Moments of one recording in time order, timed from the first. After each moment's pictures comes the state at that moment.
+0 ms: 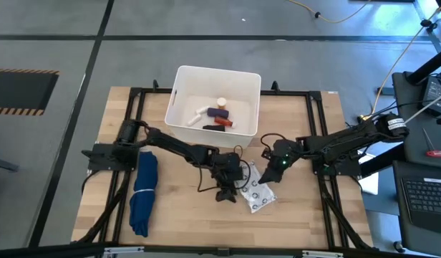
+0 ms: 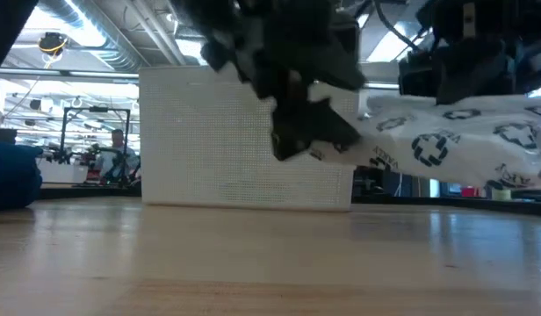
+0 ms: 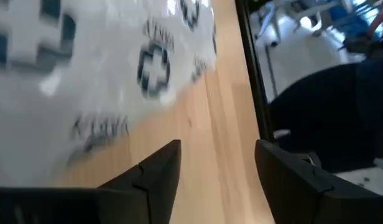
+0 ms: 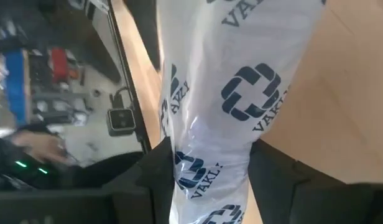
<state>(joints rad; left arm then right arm) -0.14 2.03 1.35 -0.07 0.55 -0.46 0.12 1.21 0.45 0.09 -0.43 1.01</state>
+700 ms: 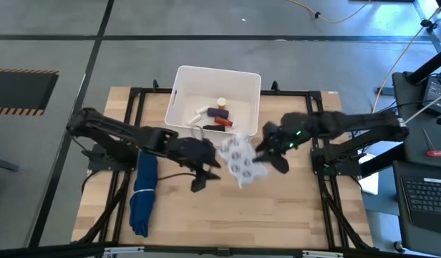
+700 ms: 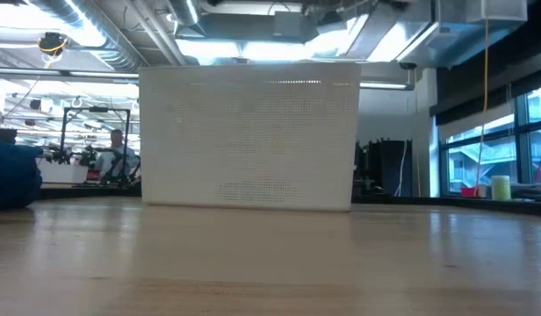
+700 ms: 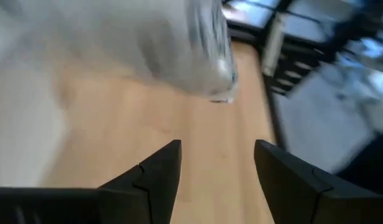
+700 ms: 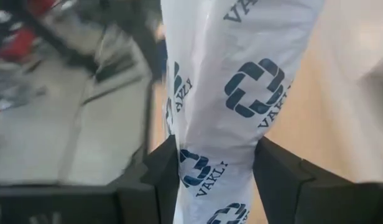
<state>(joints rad) -0.24 1.48 1.35 -0.48 -0.02 -0.38 0.12 1.21 1.26 -0.62 -0.17 0.49</state>
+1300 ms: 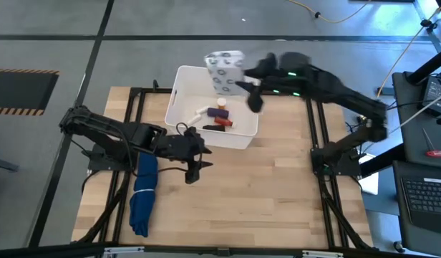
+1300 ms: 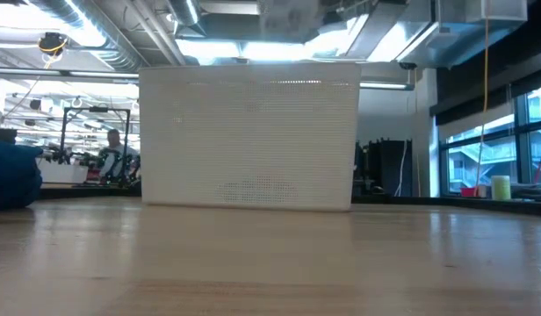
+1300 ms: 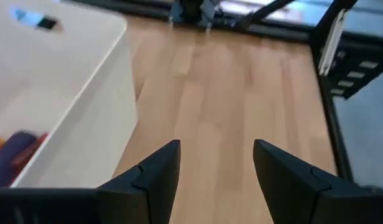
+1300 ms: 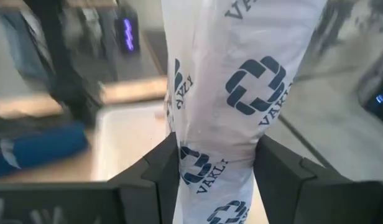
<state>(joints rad) -0.26 1.37 1.34 -0.63 -0.27 -0.36 -0.26 1.48 1.79 -0.64 0.15 -0.05</state>
